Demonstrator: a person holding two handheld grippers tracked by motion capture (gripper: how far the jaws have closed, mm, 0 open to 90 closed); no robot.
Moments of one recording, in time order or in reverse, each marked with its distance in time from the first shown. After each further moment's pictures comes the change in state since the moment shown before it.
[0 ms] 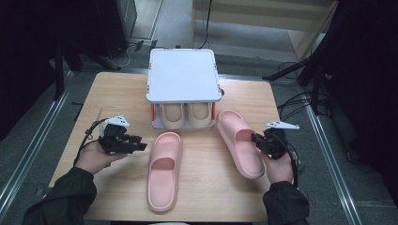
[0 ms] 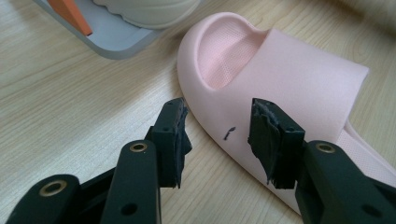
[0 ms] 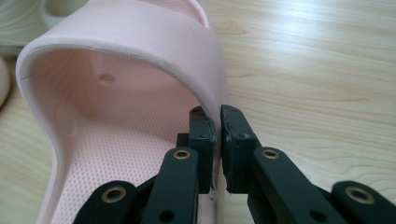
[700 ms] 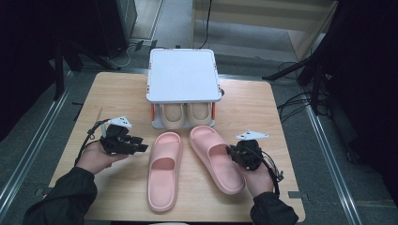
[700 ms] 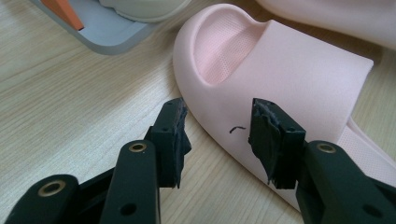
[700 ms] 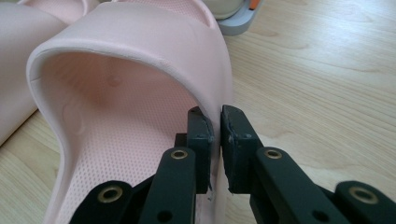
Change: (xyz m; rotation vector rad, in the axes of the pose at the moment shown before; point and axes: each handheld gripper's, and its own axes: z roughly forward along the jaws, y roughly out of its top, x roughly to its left) left arm -0.002 0.001 0.004 0.022 -0.005 0.010; right arm 0.073 -0.015 0.015 0.077 0.120 -0.168
